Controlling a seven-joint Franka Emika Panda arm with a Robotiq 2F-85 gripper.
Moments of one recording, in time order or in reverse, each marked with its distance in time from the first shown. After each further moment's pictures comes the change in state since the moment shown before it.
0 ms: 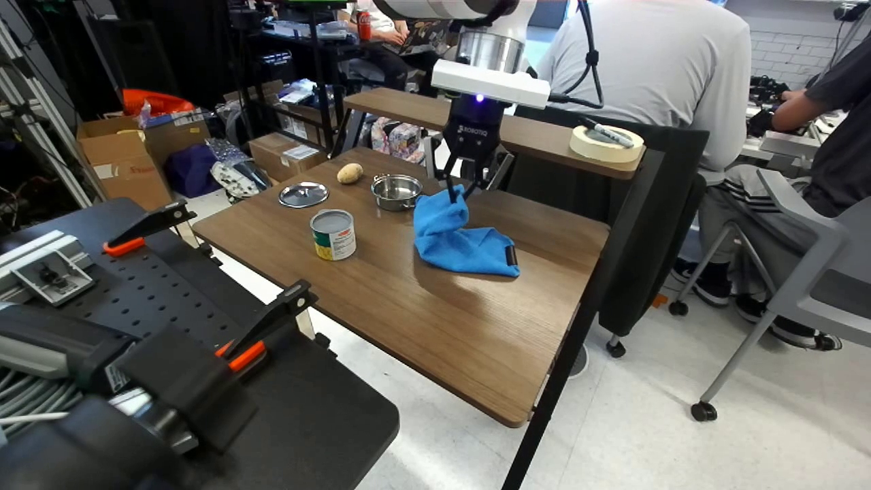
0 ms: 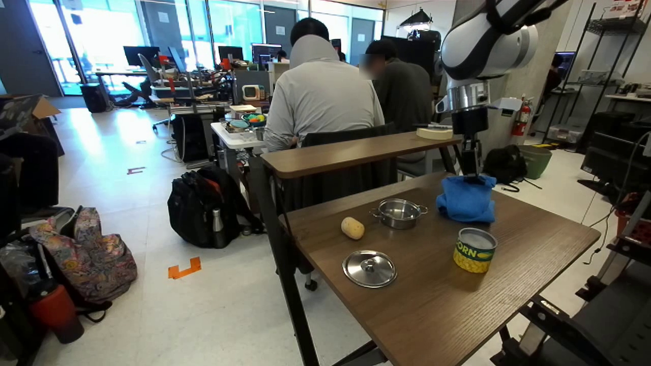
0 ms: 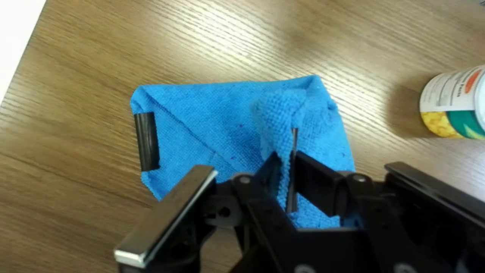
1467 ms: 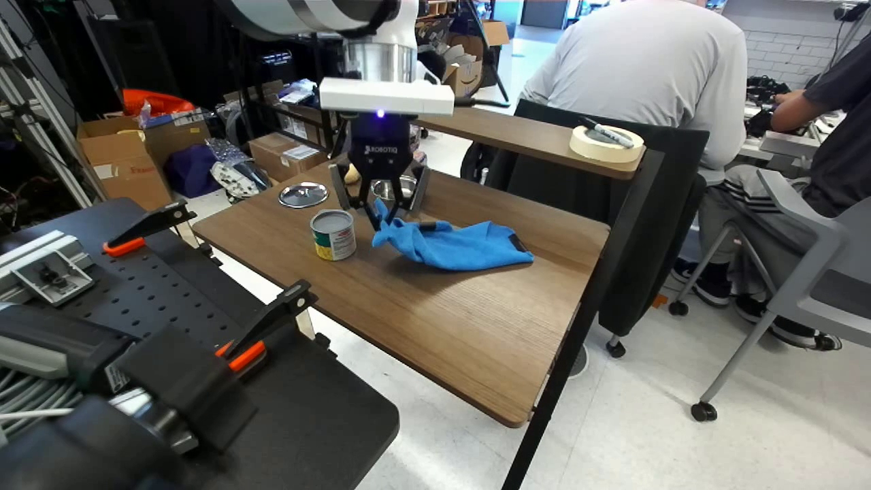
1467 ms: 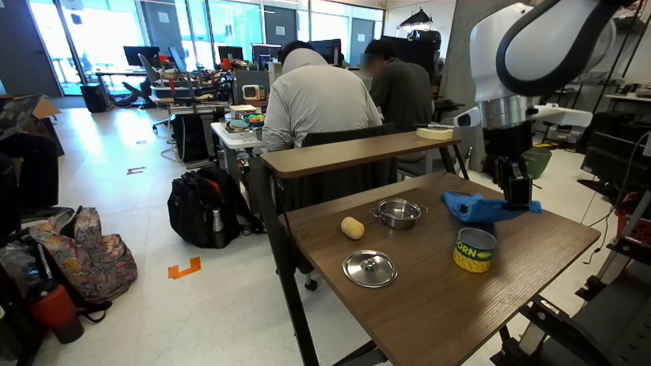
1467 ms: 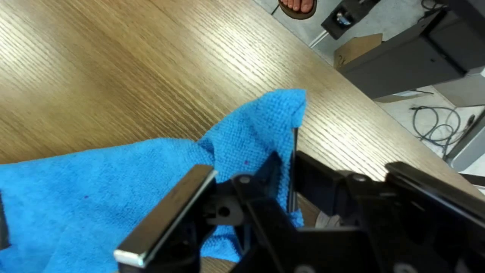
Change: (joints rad) arm 0.069 -0.358 0.005 -0.684 -0.202 0.347 0.000
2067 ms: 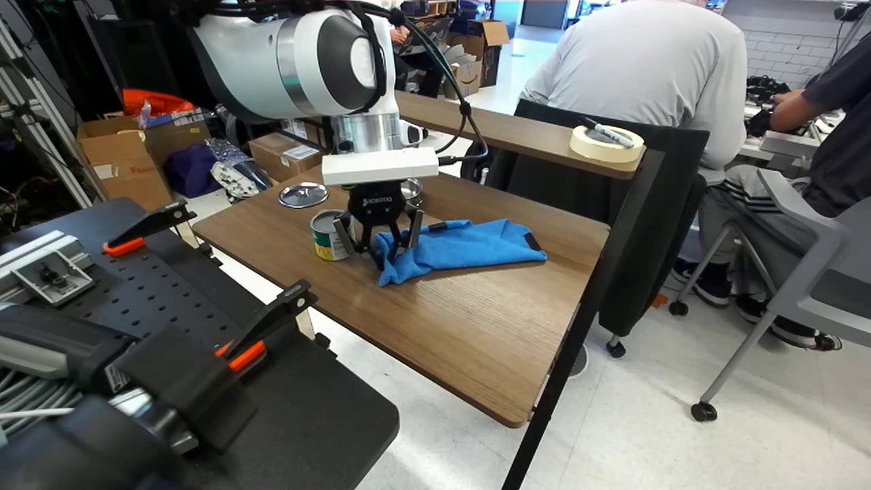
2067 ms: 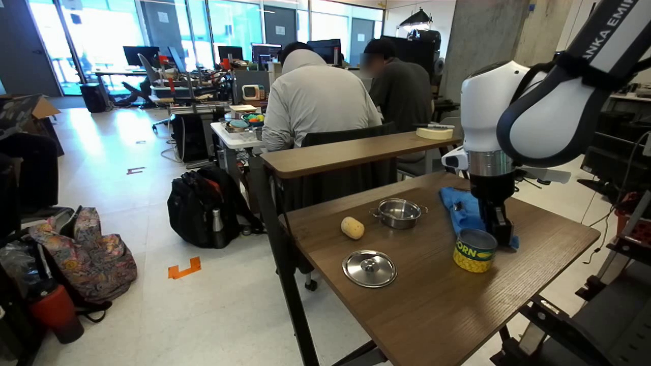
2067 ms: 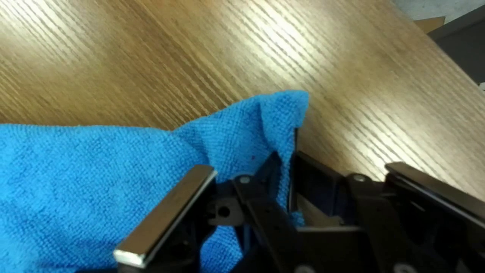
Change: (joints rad) arm 0.079 0.181 -0.069 0.010 -0.134 0.264 0.098
